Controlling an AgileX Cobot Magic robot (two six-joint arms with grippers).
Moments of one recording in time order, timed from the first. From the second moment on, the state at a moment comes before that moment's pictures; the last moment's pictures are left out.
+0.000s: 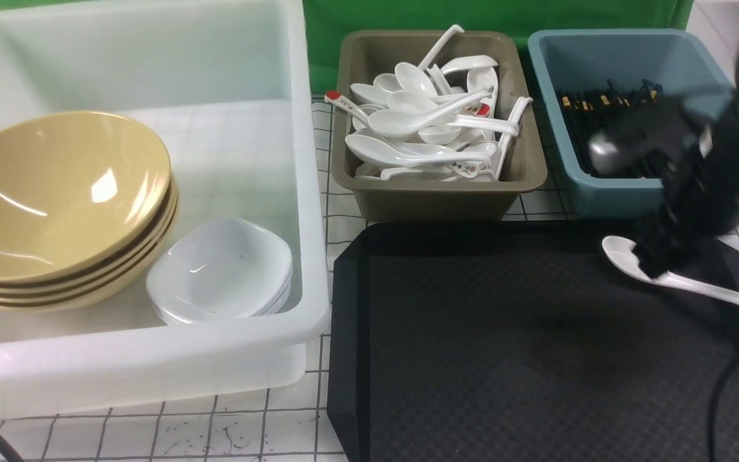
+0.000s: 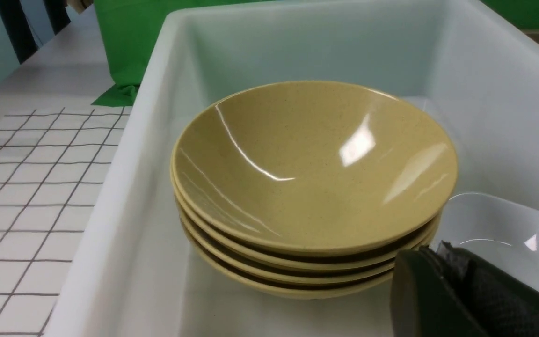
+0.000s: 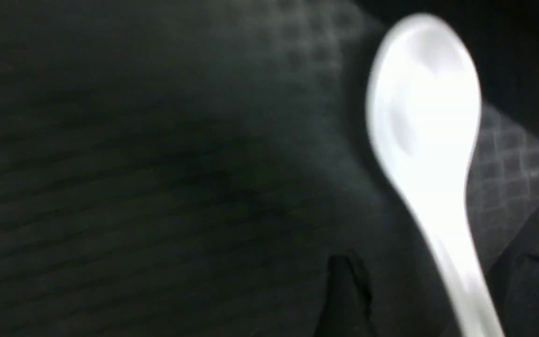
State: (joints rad) right arm 0.13 1.75 -1.22 -0.06 0.90 -0.34; left arm -0.18 0.25 -0.36 0.52 0.49 -0.48
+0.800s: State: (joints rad) right arm 0.22 1.72 -1.32 0.06 1.04 -0.34; left arm -0.18 0.25 -0.30 0.53 0.38 -0.45
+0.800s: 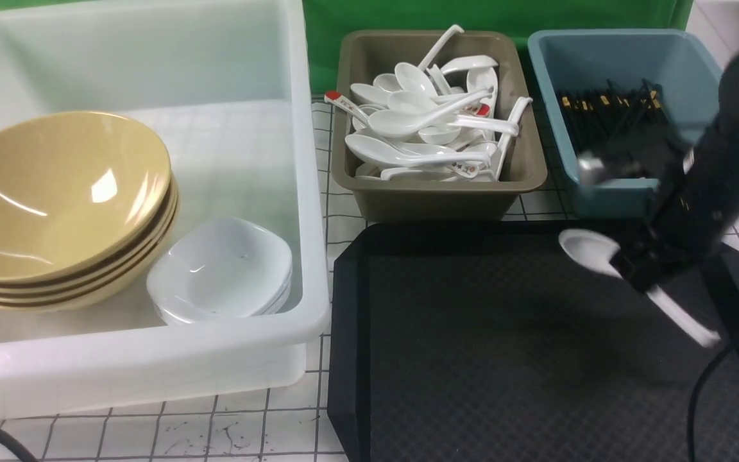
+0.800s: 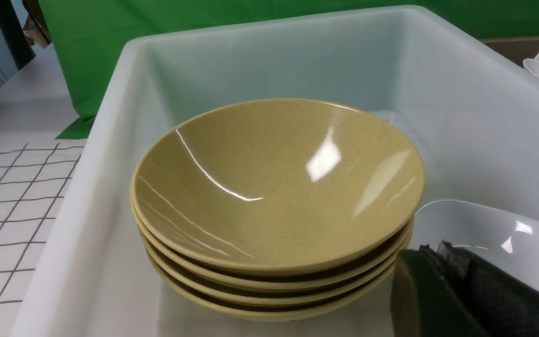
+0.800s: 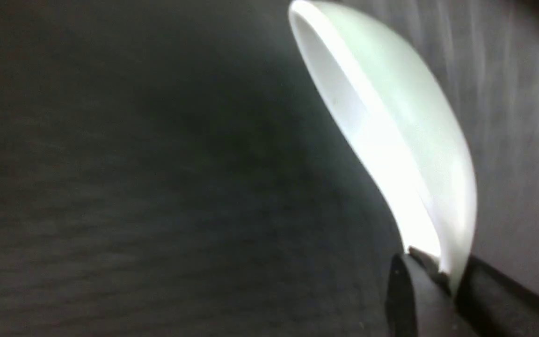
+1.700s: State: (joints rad) right arm 0.34 2.26 -2.13 0.13 0.83 -0.28; left arm -0.18 0.25 -0.29 0.54 0.35 -0.45
